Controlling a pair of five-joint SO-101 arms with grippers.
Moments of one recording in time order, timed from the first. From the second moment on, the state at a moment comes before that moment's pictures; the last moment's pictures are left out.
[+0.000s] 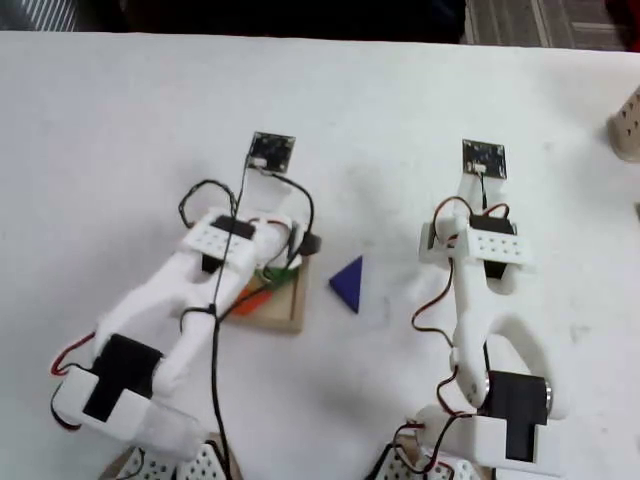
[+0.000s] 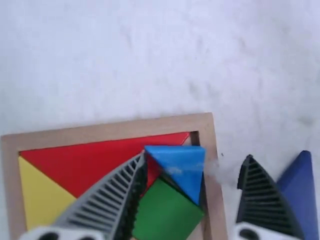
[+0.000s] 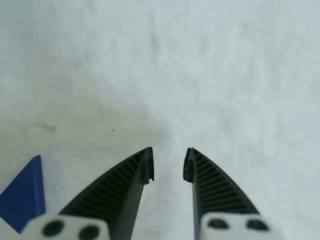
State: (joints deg) left arm 15.4 2.2 37.5 33.5 10.3; right arm 4.0 -7.0 38.1 47.1 1.5
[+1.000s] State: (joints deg) left arm 18.1 8.9 29.8 36.2 12.4; right arm 4.0 -7.0 38.1 47.1 1.5
